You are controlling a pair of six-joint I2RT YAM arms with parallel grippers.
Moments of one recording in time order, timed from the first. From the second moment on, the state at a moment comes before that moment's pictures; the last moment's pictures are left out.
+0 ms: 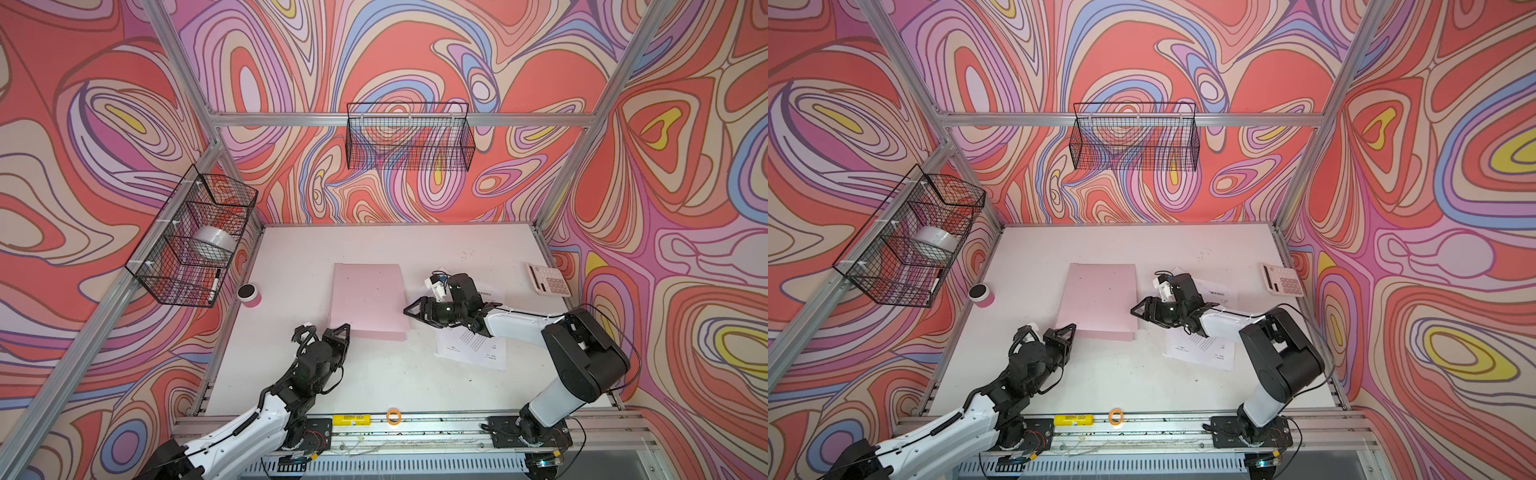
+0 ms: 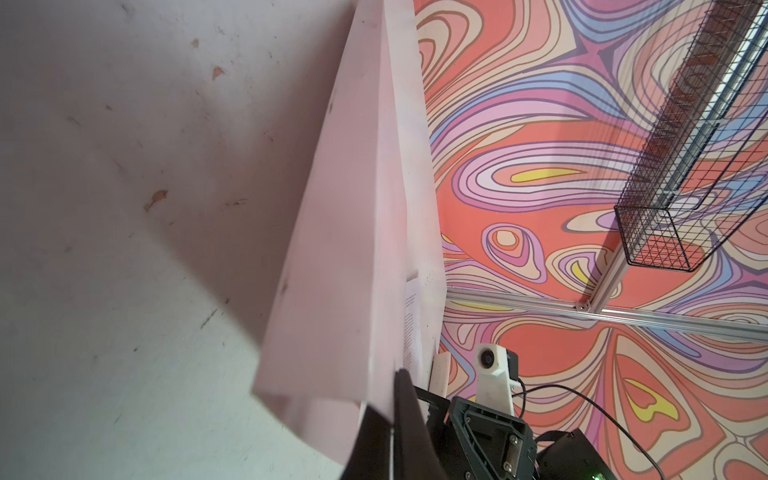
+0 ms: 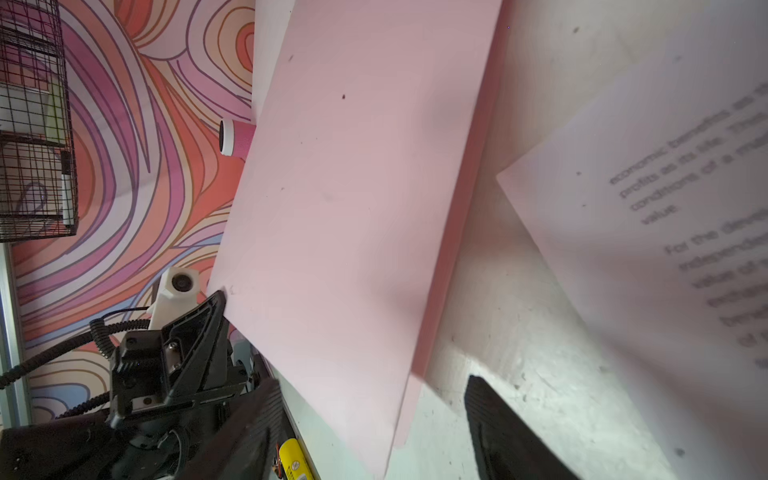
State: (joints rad) left arm -0.65 0.73 0.05 0.35 -0.29 -1.58; right arm 0.51 1.66 0.77 0.20 -0.64 0.80
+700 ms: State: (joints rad) left arm -0.65 0.73 0.05 0.39 -0.26 -1.60; right arm 0.53 1.80 0.80 0.48 -0.72 1.01
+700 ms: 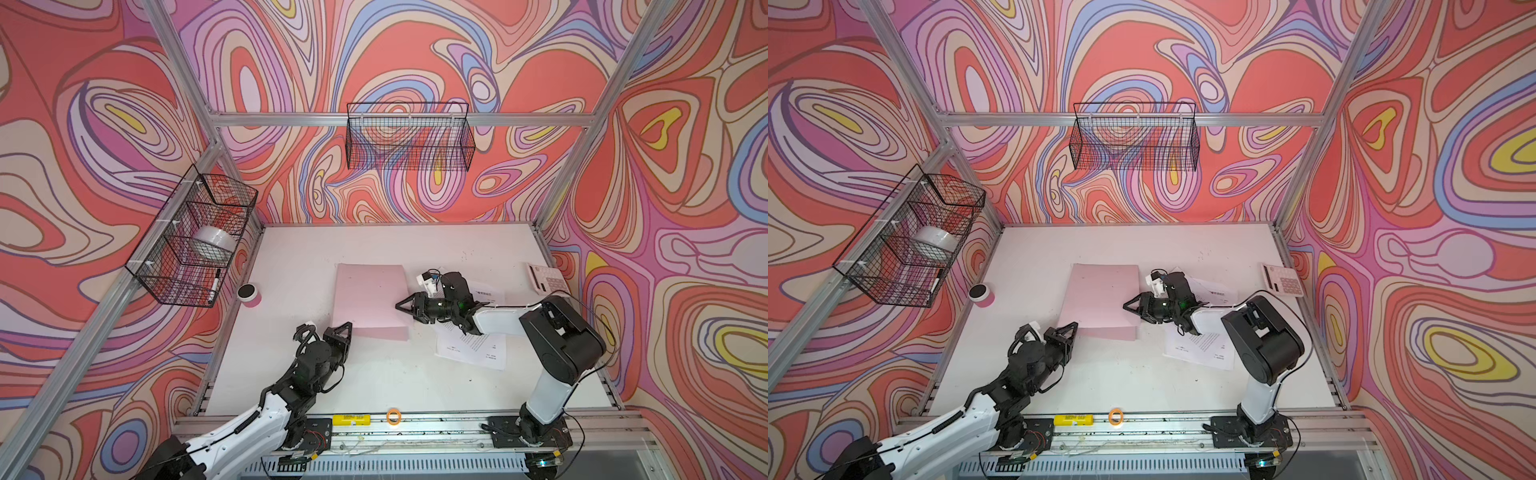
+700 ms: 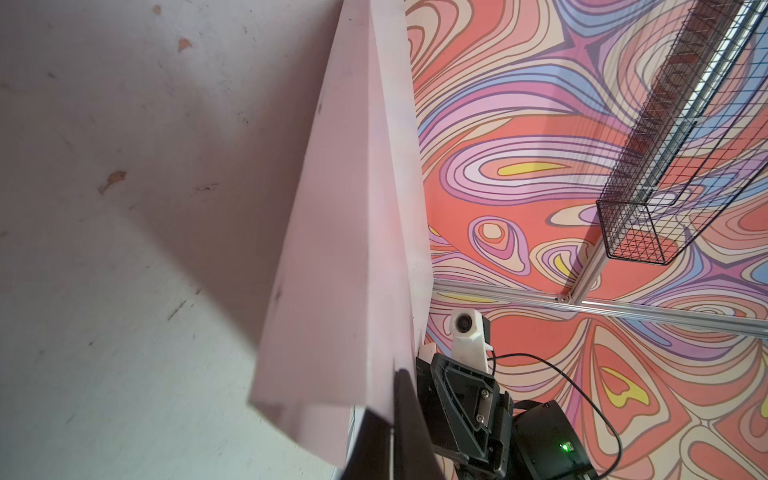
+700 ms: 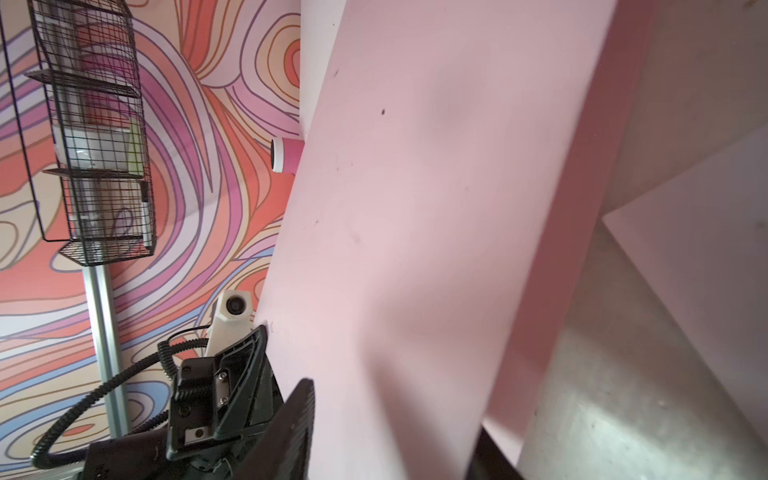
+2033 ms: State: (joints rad) left arm -0.91 1.01 0.67 -0.40 -0.47 -0.61; right arm 0.54 1.81 1.05 0.17 -0.63 1.17
